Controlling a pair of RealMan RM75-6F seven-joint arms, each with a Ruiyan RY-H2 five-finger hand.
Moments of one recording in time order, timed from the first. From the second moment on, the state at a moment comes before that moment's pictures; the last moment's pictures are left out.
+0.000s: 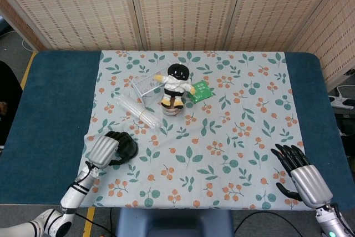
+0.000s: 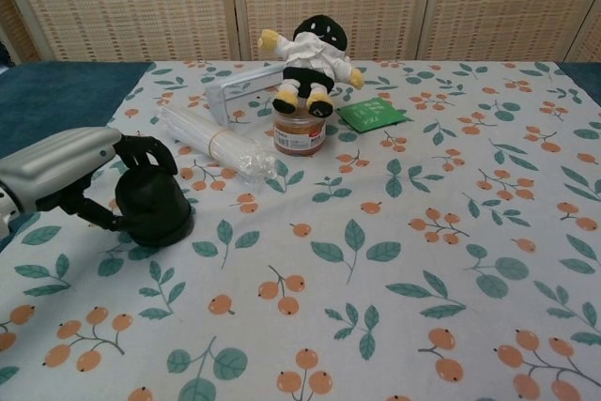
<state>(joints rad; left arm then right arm) -0.51 -1.64 -0.06 -1.23 1.54 1.19 -0.01 0.09 -1.07 -0.09 -1.64 -1.75 1.46 0.02</state>
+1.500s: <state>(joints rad) -0.33 -1.53 -0.02 -1.23 1.52 1.41 -0.02 0.10 -1.08 -0.11 -1.64 -1.78 1.46 0.01</state>
